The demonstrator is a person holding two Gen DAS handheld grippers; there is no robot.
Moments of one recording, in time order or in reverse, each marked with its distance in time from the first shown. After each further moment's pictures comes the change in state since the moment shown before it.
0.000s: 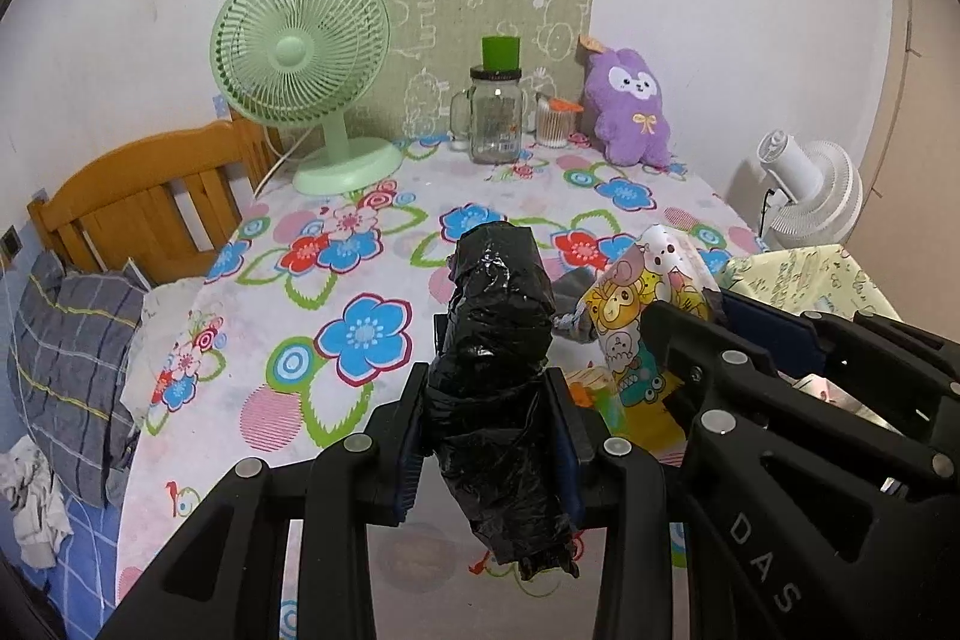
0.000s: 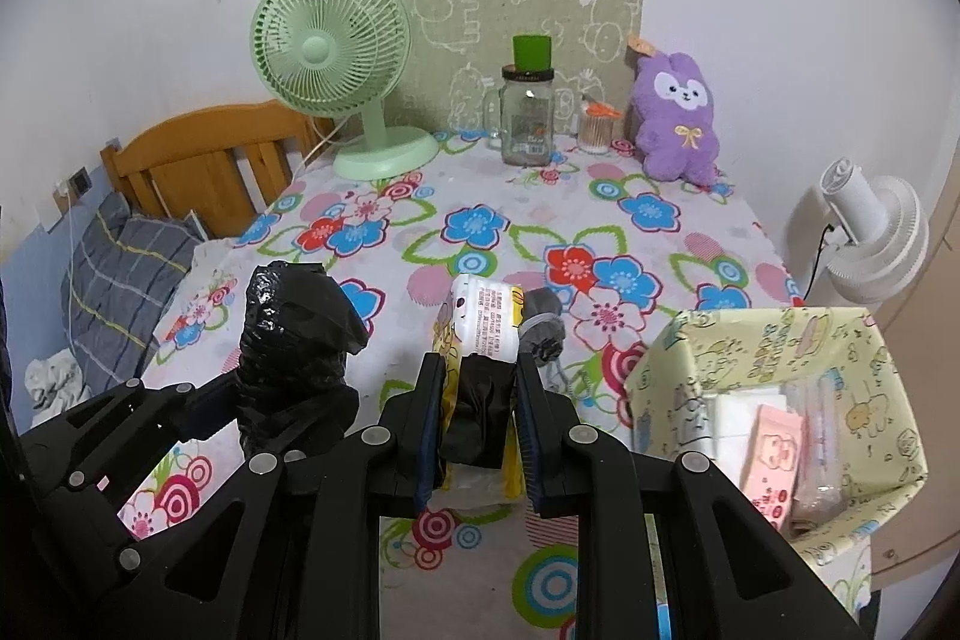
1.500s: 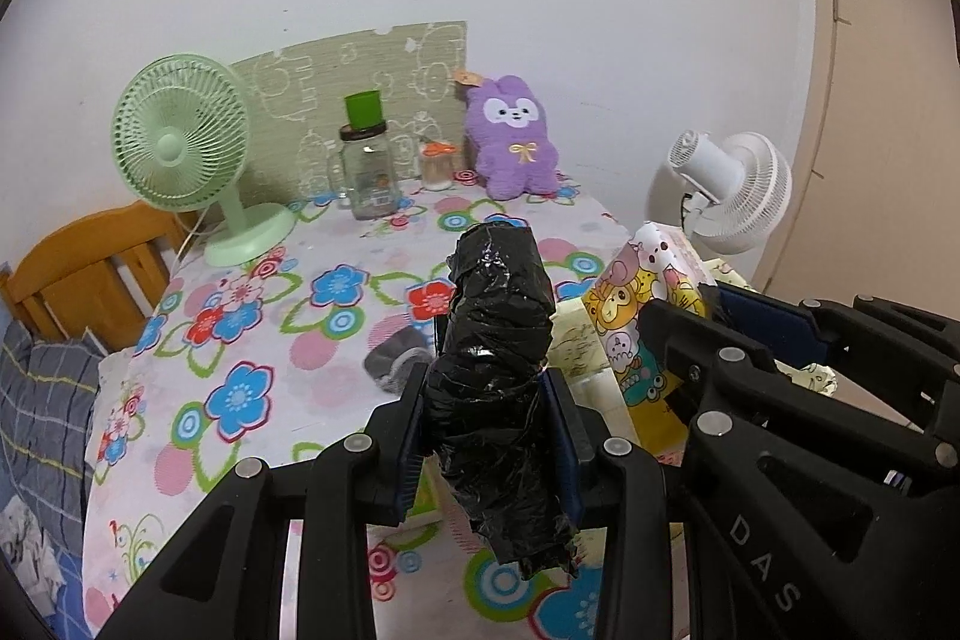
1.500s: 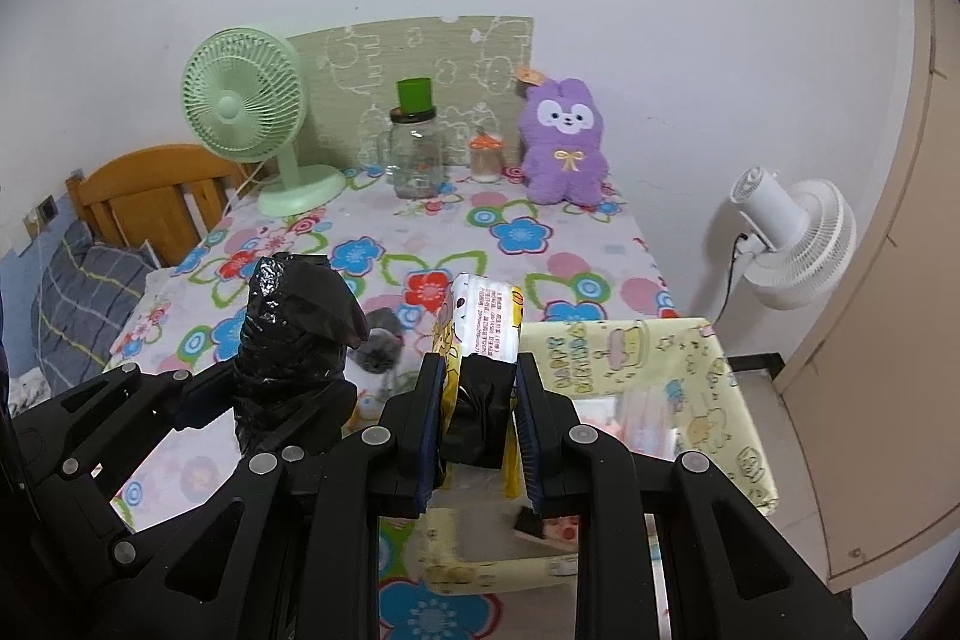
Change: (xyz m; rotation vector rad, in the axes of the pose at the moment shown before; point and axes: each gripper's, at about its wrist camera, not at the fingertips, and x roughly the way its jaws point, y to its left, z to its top) left arm -0.012 -0.121 0.021 0.115 -0.067 -0.086; right arm -0.053 -0.112 -0.007 0.037 -0.058 -0.107
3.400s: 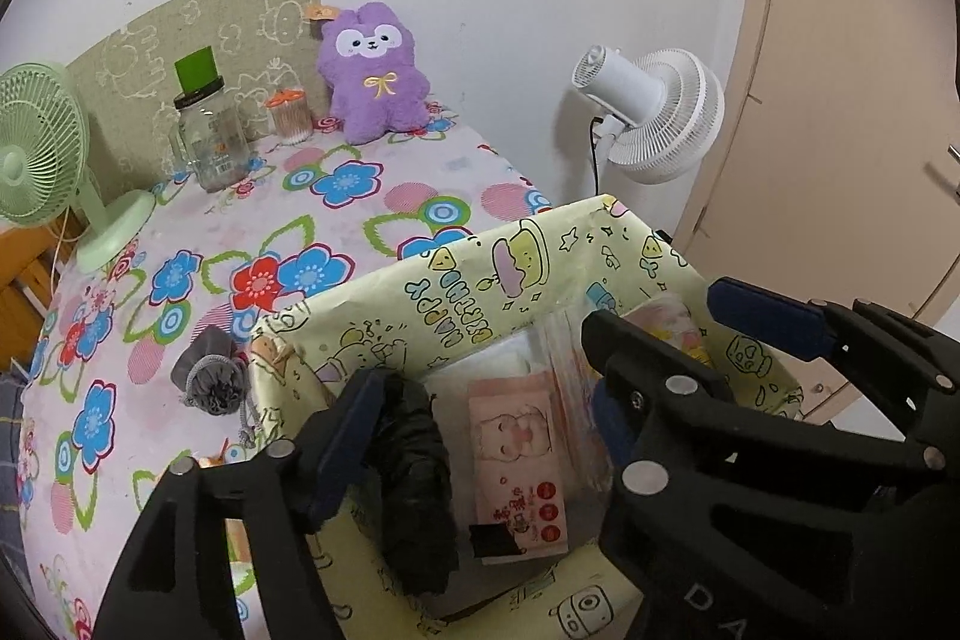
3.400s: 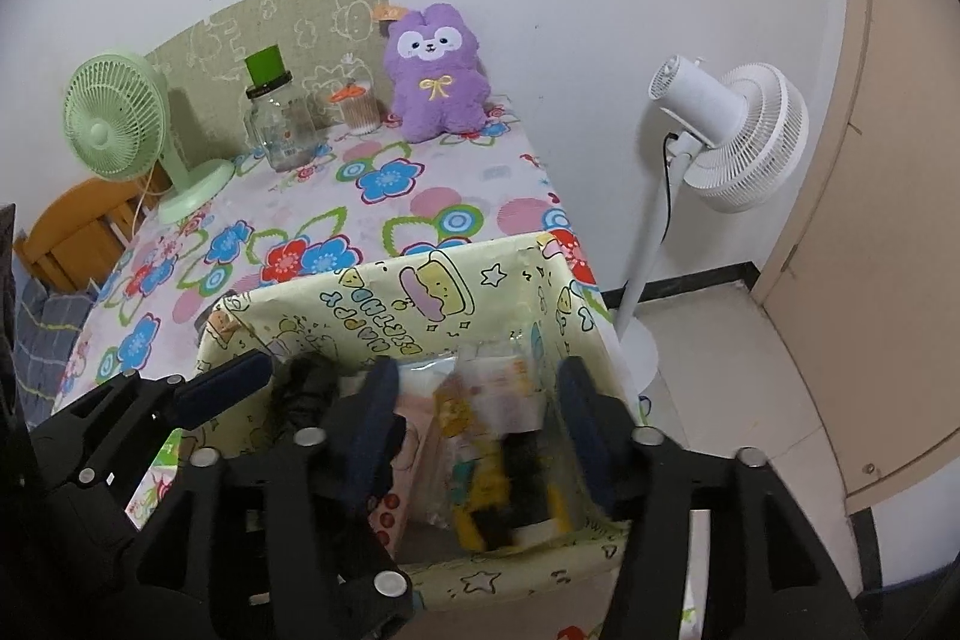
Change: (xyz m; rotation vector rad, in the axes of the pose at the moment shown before) left arm 0.077 -0.092 0.008 0.097 0.160 -0.158; right arm 0.048 -0.109 -0.023 0.189 0.113 -0.058
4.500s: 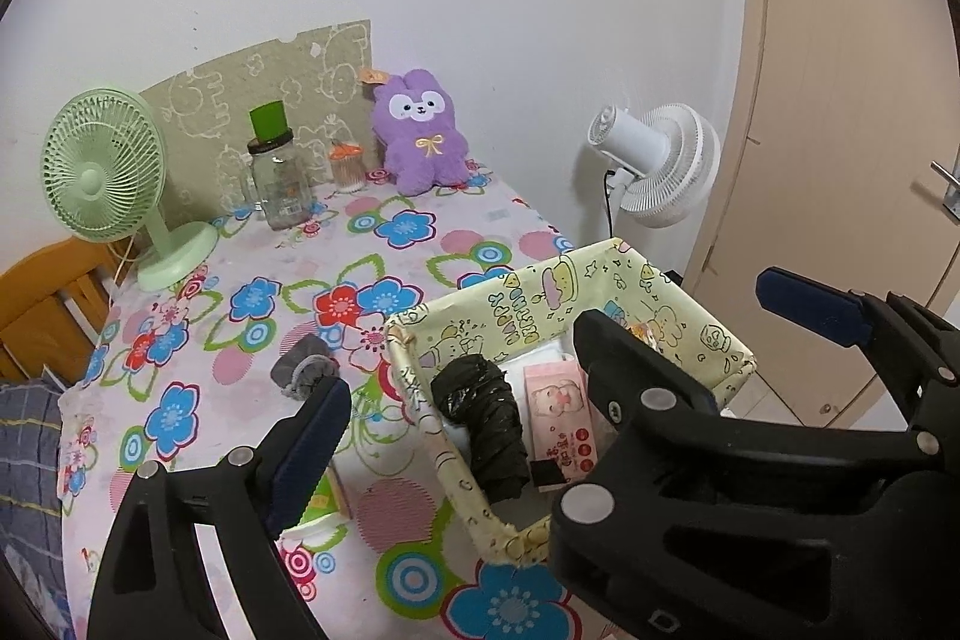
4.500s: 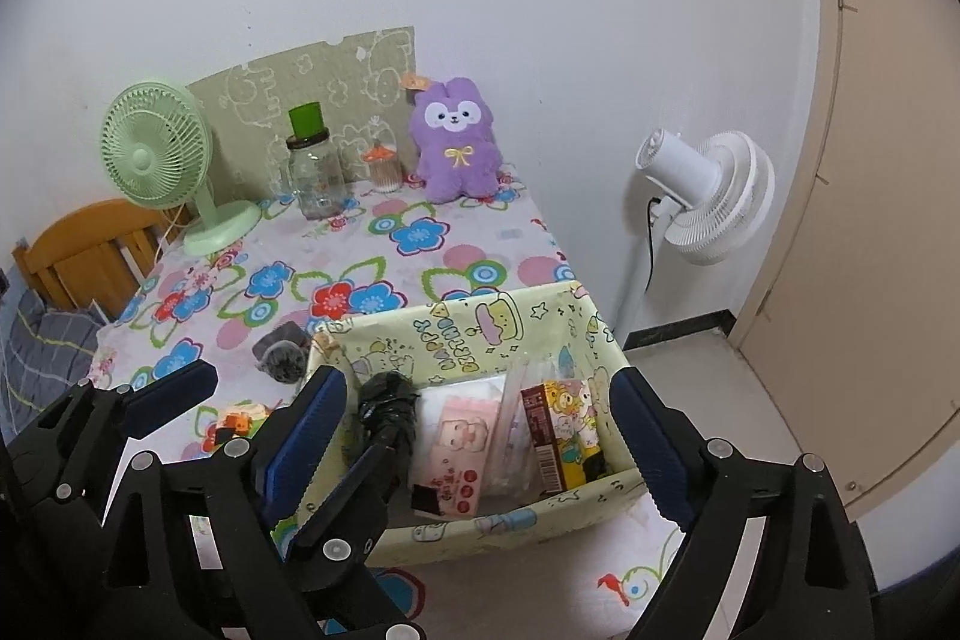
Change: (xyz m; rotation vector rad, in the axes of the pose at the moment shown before) left arm -0.087 0.029 -0.023 0.003 -0.130 0.038; right arm -0.074 0.054 -0.012 -0.027 -0.146 -0.060
